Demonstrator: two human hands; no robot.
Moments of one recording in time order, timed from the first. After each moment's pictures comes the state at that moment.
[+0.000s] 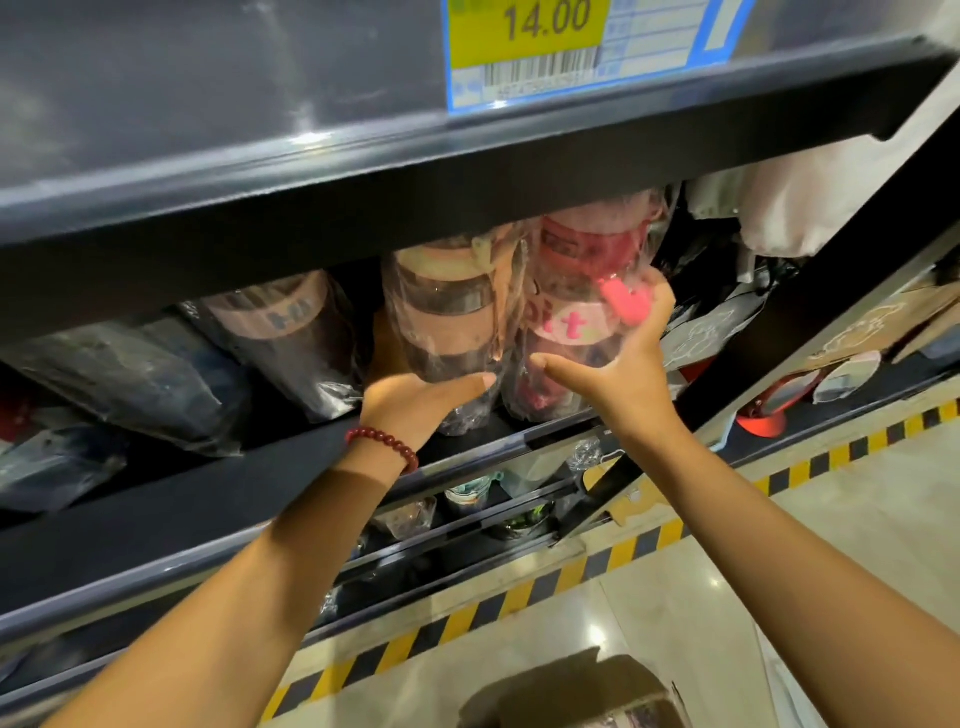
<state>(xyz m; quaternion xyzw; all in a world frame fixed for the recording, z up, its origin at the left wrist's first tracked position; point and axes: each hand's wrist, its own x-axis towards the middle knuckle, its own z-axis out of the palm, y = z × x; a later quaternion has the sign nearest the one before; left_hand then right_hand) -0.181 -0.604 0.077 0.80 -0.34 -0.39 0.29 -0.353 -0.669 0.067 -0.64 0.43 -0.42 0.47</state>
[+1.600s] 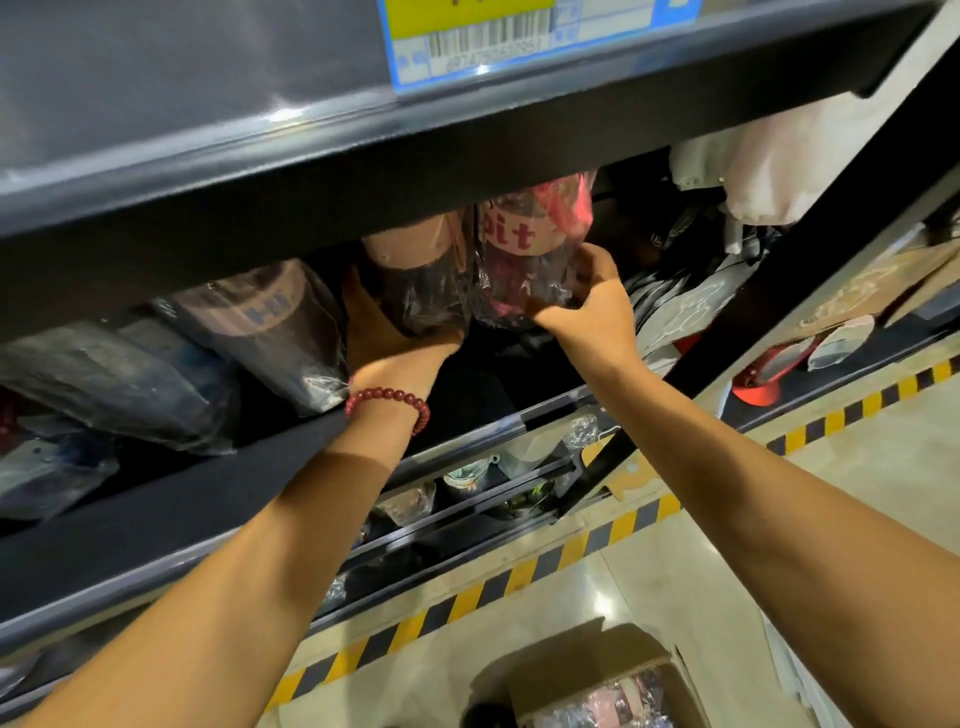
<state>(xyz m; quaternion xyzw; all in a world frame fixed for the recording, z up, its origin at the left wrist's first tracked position) -0.176 -0.630 0.067 0.77 -0.27 -0.35 0.47 -0.328 -0.703 0.056 -0.59 0.51 -0.41 0.47</state>
